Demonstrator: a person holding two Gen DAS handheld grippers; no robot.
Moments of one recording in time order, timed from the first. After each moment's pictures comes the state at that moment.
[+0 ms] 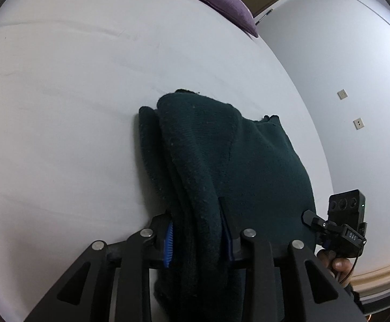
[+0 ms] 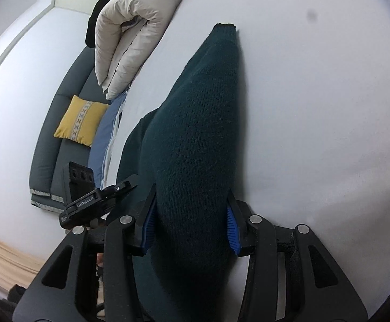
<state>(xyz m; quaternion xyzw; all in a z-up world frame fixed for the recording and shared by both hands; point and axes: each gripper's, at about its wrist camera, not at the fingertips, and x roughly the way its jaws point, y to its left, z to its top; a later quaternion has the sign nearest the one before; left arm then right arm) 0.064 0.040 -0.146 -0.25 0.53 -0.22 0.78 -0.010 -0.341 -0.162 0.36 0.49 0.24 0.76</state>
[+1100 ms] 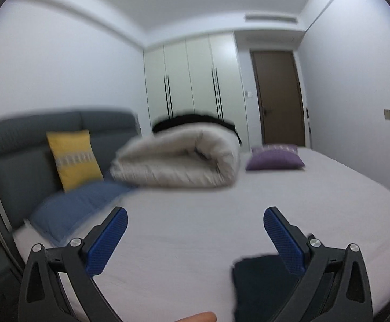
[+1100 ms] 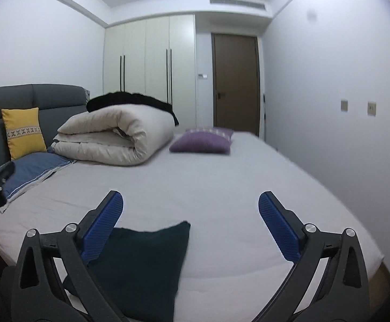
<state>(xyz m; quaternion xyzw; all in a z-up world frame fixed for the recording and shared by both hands) -0.131 0.013 0.117 0.03 0.14 0.10 0.99 -0.179 -0.253 0.144 -0.02 0.14 -0.03 0.99</state>
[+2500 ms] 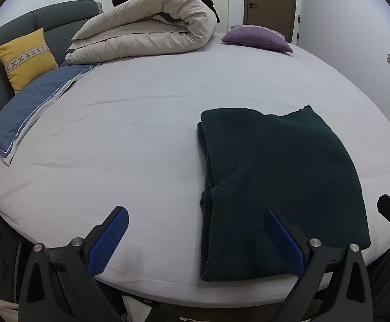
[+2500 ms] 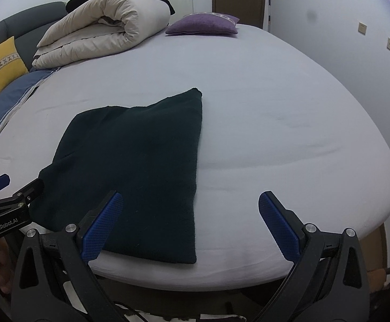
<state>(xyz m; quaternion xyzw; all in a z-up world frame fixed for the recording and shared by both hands) -0.070 -0.001 -0.068 0.00 0.43 0.03 0.90 -0.100 -0.247 -0.034 0.00 0.43 -0.04 0.90</state>
